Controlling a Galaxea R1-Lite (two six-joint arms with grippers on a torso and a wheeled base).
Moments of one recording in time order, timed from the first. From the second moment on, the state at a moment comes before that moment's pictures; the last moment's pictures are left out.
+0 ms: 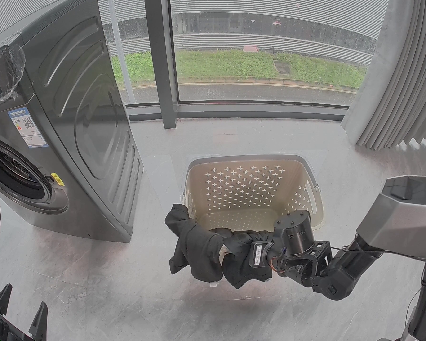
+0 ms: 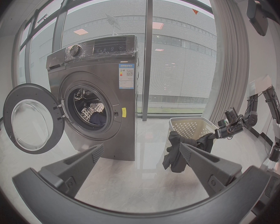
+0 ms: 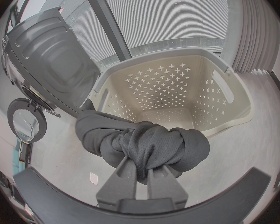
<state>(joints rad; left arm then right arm) 0.00 0.02 -0.02 0.01 -0.01 -0.04 0.71 2.18 -0.73 -0.89 -0.30 0.46</state>
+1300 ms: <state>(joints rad) 0.00 0.02 -0.02 0.01 0.00 -0.04 0.65 1.46 -0.55 -1.06 -0.19 0.11</state>
